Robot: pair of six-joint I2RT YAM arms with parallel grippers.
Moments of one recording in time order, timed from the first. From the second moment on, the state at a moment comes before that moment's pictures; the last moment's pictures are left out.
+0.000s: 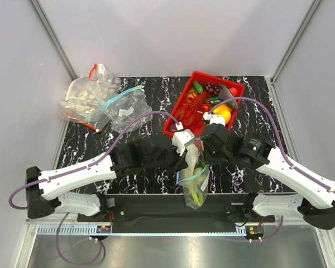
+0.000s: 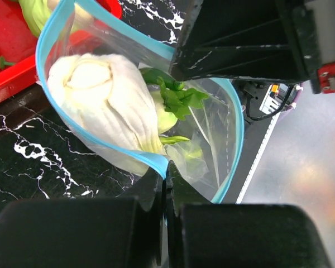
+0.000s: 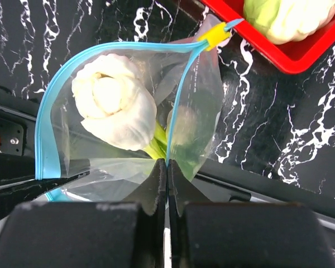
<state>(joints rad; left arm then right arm) -1.18 1.21 1.13 -0.49 0.06 -0.28 1.02 1.13 1.33 -1.15 0.29 0.71</state>
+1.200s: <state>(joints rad) -1.18 1.35 1.27 -0.52 0.17 -0.13 1.02 0.82 0.98 -0.64 0.32 0.83</state>
